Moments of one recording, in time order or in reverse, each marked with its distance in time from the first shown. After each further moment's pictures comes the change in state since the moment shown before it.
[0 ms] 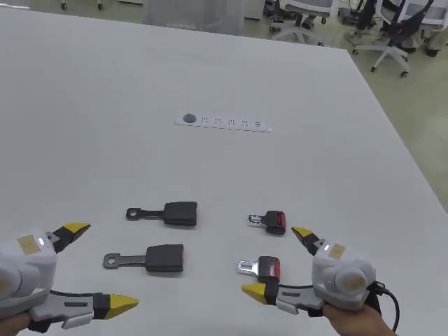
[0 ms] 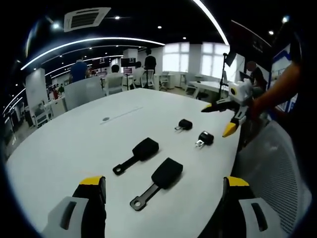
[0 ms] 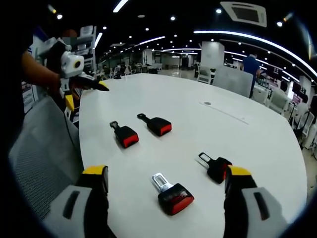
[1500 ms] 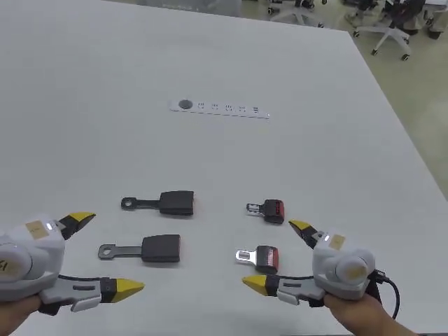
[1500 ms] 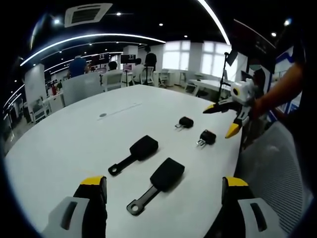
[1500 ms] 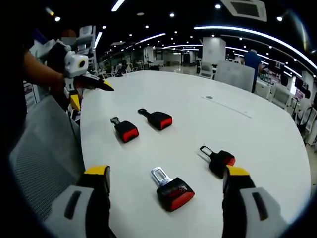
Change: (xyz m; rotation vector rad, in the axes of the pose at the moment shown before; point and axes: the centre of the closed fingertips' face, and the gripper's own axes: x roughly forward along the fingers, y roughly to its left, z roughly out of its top) left arm 0.024 0.002 -0.006 -0.018 0.030 -0.020; right arm 0.004 -0.004 -0.014 0.020 0.032 0.034
